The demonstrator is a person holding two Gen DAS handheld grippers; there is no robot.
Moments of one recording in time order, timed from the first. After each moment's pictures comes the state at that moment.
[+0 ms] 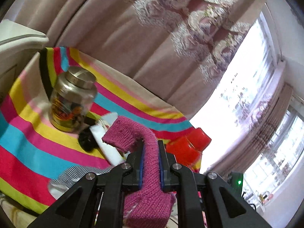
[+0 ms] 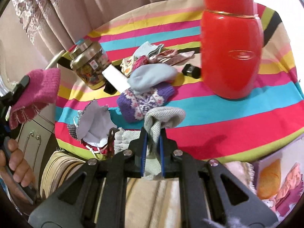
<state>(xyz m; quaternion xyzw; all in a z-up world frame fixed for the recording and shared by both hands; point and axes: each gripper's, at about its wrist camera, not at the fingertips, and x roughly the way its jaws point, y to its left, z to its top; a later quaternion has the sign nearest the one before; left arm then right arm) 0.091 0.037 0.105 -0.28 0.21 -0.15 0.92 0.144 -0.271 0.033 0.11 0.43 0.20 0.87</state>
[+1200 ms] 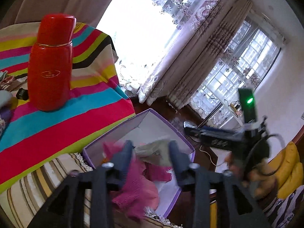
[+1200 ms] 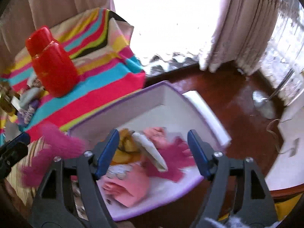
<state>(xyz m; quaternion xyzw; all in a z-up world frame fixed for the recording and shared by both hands) 0.081 -0.306 0.076 -0.09 0.40 -0.41 0.82 0.037 -0.556 0.073 0.08 0.47 -0.13 0.87</state>
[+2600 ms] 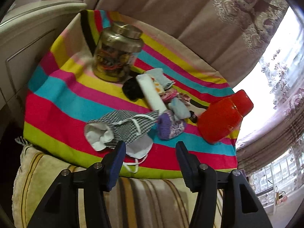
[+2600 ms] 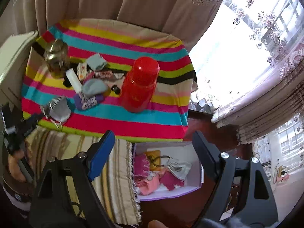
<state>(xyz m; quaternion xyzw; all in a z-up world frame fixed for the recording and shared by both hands) 0.063 0.036 0.052 -0.26 0.38 -0.01 0.89 0.071 -0.305 0.290 -0.16 0.46 0.01 0.87</state>
